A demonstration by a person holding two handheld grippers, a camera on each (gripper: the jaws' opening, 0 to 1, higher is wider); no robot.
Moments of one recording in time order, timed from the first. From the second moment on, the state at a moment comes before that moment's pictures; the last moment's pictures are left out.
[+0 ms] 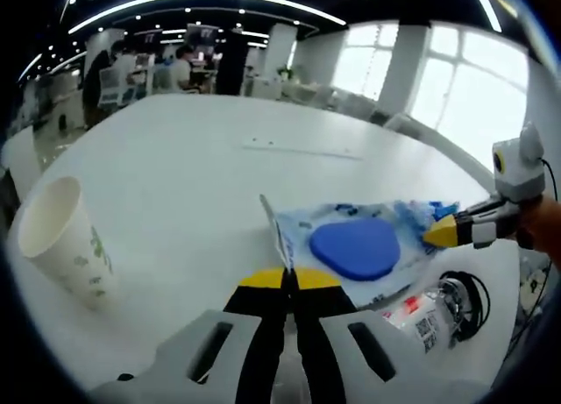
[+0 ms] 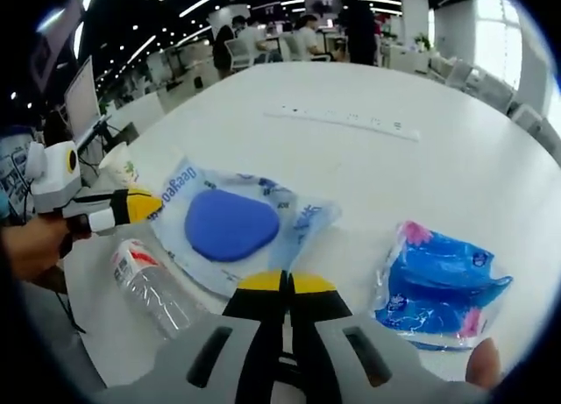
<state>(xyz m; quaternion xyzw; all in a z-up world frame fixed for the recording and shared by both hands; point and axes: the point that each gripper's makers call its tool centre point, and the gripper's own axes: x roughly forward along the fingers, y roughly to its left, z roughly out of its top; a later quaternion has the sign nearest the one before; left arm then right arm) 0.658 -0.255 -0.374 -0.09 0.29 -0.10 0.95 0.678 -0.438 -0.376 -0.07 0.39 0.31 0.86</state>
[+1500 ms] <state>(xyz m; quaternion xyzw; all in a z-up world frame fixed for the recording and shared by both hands) 0.663 -0.271 -0.375 -0.10 0.30 -0.12 0.94 0.680 -0.456 -0.382 -0.08 0.41 0.29 0.86</state>
